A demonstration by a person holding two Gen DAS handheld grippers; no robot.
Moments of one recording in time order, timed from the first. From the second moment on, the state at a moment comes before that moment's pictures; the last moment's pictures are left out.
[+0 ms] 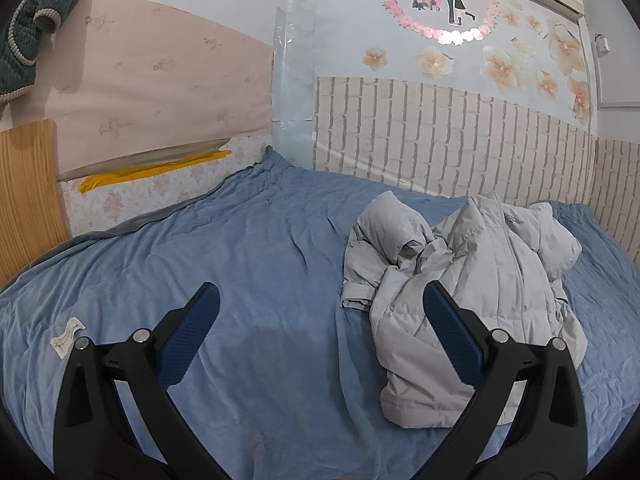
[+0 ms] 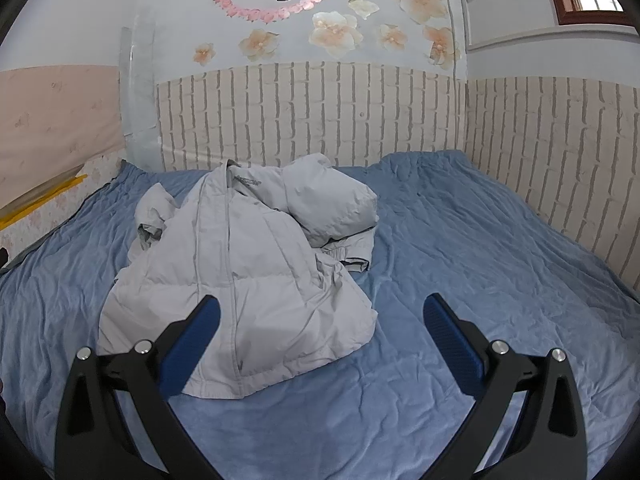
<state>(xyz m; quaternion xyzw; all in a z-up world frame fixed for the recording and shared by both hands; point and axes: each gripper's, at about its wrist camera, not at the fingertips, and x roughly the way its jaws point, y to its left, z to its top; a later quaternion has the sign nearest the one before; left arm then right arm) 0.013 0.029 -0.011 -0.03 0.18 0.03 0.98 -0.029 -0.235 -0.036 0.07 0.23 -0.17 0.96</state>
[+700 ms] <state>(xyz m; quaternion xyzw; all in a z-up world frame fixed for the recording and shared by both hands) 0.016 0.029 -0.012 -0.03 0.19 0.04 0.98 -0.028 -0.236 -0.037 0.08 0.23 -0.17 0.96</state>
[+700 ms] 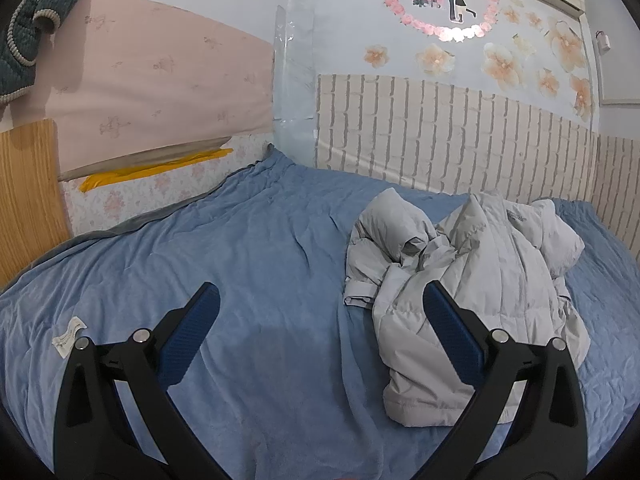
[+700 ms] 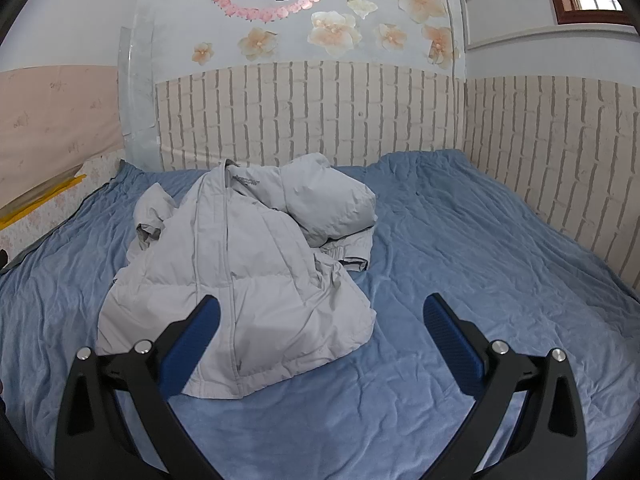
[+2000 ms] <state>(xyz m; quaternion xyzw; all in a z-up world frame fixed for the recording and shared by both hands) 0.012 0.023 -0.014 -0.02 0.18 0.02 0.98 -0.036 -0.238 -0.041 0.09 0.22 -0.16 0.96</state>
